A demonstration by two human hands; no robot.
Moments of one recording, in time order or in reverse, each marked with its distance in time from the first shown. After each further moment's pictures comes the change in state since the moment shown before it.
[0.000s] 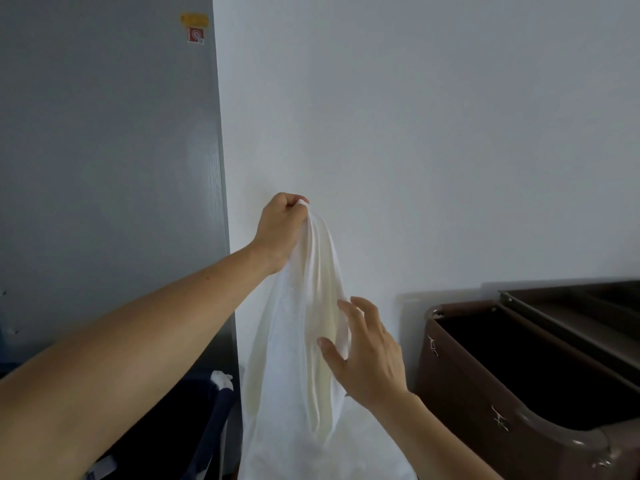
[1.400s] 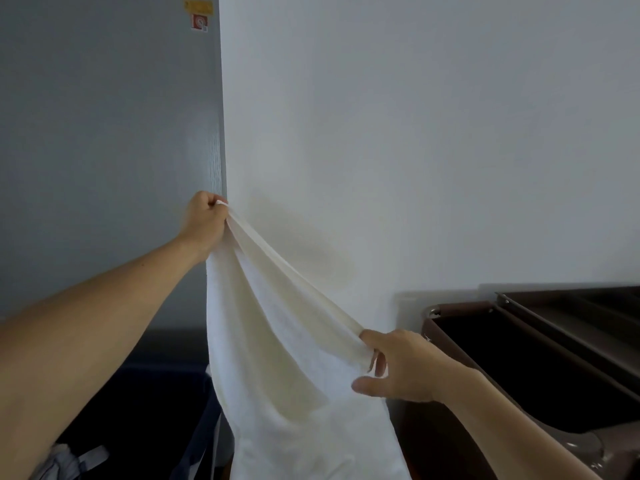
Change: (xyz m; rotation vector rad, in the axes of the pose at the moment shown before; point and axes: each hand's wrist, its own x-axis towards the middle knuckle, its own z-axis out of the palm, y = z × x) left_hand 0.059 -0.059 -0.108 0.290 0.229 0.011; right_hand 0.010 0.043 -0.059 -0.140 -0.596 -0.133
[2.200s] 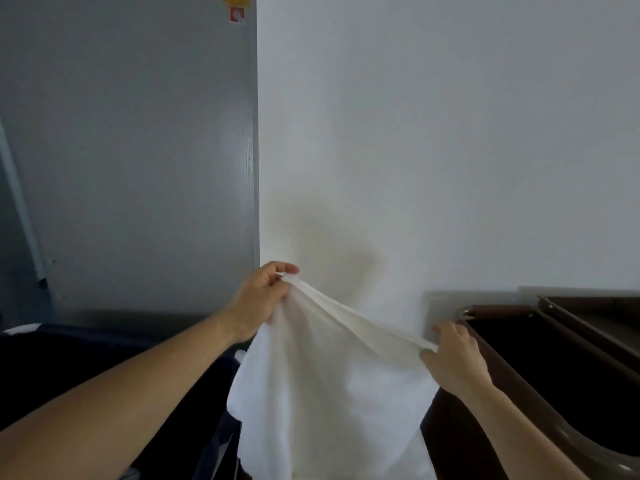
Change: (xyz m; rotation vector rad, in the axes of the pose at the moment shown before) left_hand -0.130 -0.035 0.006 -0.143 -0.397 -0.189; right_hand 0.032 0.043 0.047 0.186 0.310 0.569
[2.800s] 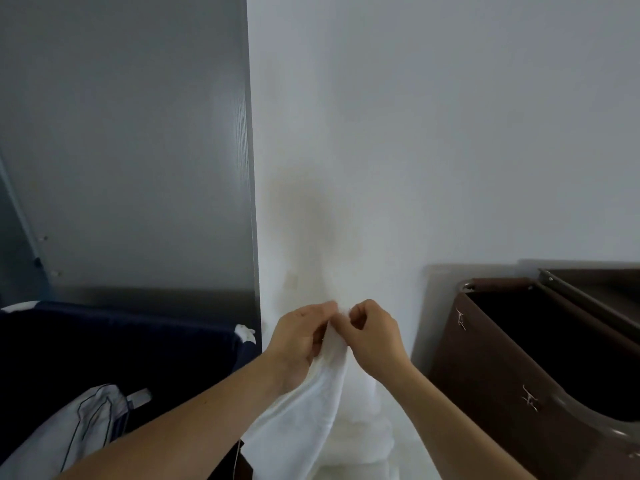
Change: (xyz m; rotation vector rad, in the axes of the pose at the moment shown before) left_hand -0.060 -0.037 0.071 -0.485 -0.147 -0.390; right_hand -0.045 -0.092 0.045 0.589 -0.102 -0.128
